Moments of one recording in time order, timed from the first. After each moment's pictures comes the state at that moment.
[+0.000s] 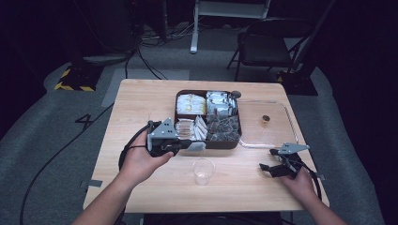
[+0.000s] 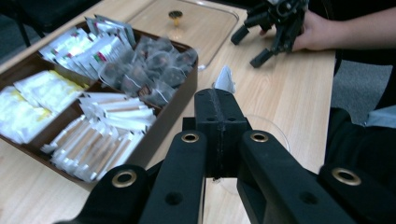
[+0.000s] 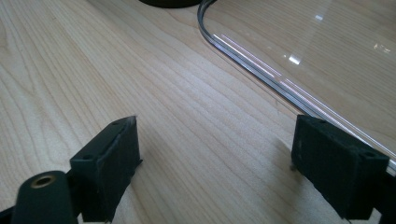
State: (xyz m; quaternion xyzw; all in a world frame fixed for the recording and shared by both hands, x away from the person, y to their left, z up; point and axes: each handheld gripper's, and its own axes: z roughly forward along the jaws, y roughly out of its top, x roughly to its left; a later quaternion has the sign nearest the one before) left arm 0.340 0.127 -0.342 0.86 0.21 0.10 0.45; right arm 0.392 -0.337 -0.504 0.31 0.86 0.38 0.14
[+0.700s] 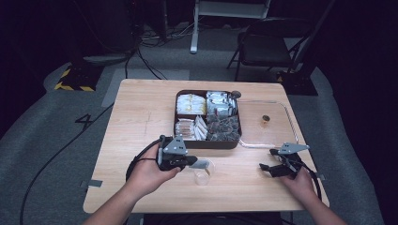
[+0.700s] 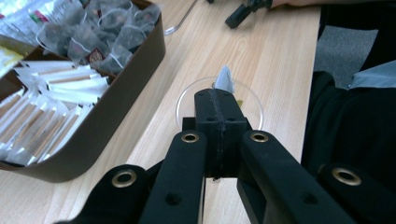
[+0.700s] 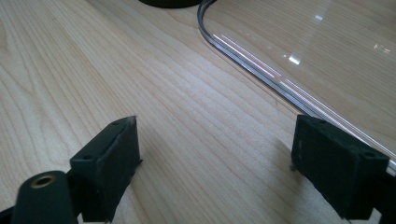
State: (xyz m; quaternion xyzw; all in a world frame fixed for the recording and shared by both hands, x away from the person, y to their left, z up) left arm 0.327 0.105 -0.374 0.89 0.19 0.06 0.40; right arm 0.392 -0.337 -0.504 0.31 0.86 0.38 0.14
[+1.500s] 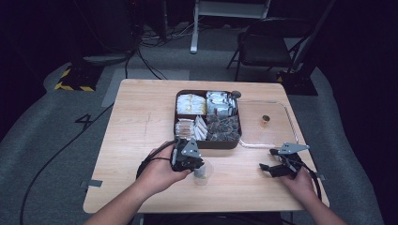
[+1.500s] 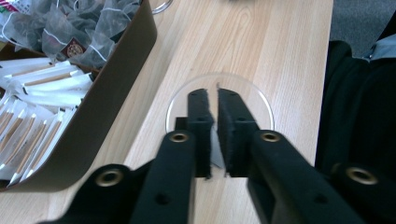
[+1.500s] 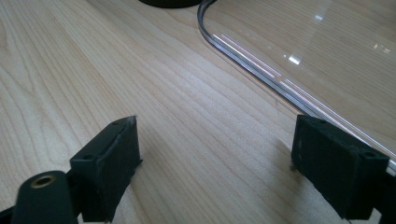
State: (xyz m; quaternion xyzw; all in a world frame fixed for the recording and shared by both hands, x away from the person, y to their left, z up) left arm 0.332 0.075 -0.380 0.92 0.16 0.07 0.35; right arm 0.392 -0.337 -0.504 0.31 0.86 0.38 0.14
